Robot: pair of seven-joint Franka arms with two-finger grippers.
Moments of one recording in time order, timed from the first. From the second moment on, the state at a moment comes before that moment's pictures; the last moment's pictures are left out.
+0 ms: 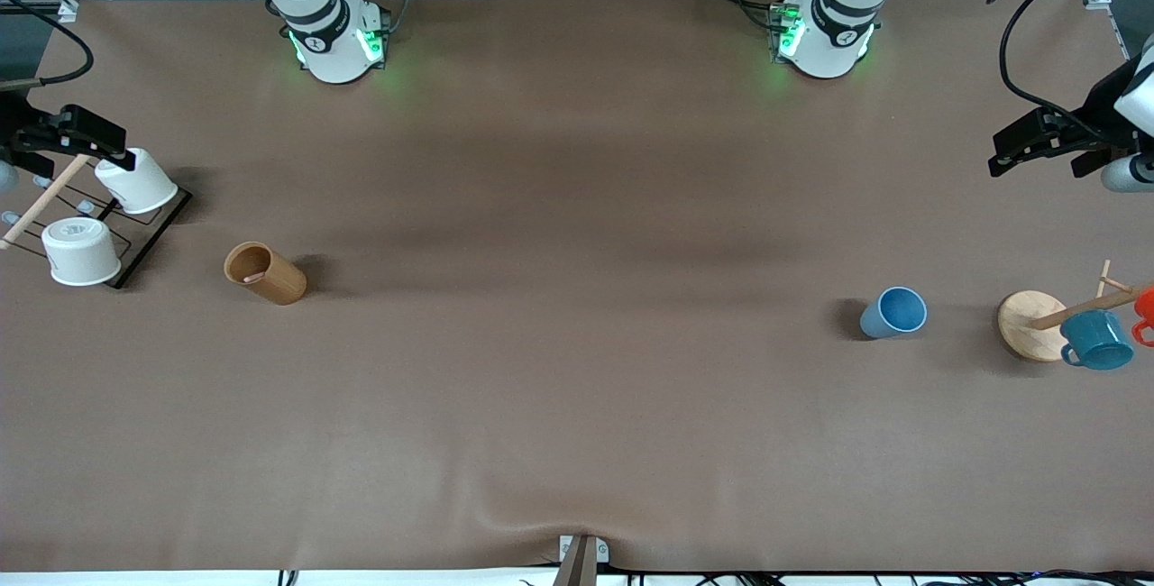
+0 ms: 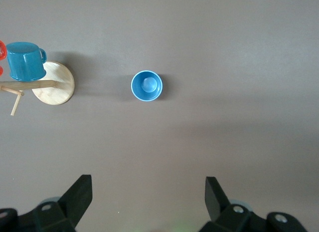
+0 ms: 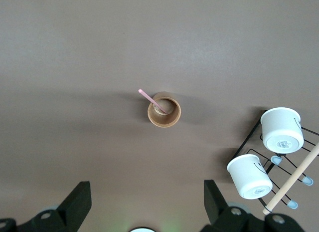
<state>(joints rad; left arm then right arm) 0.03 0.00 -0.06 -1.55 -0.02 1.53 -0.02 -0.07 0.02 0.02 -1.51 0.00 1.44 -0.13</state>
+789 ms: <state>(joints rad) 0.03 0.02 -0.06 -1.54 -0.01 1.53 -0.02 -0.07 0.02 0.02 -1.51 0.00 1.44 -0.13</state>
